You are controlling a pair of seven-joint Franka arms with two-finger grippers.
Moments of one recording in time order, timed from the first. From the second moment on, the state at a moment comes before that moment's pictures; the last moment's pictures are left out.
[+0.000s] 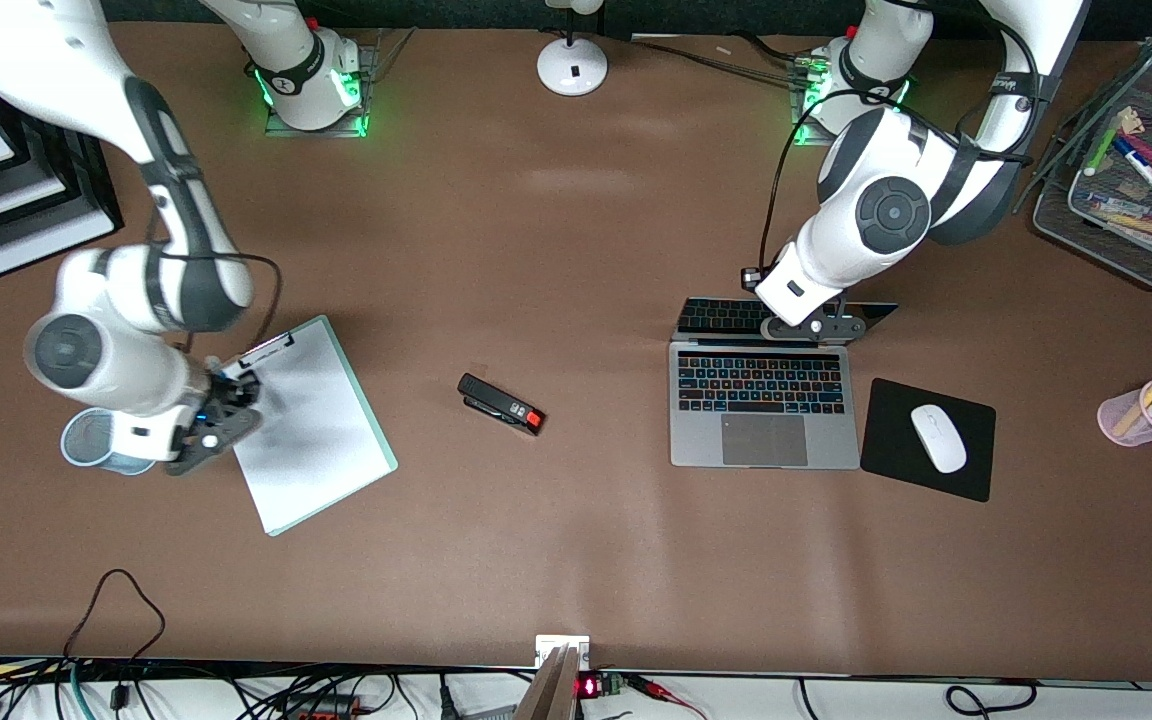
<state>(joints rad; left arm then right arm) 0.04 0.20 -0.46 -2.04 -0.06 2.06 -0.43 0.01 0.51 0.05 -1.66 -0.10 2.12 -0.56</state>
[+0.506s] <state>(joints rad) 0.09 0.21 -0.45 -2.02 0.04 2.24 -0.45 -0.16 0.45 0.04 -1.62 0.21 2.06 -1.25</state>
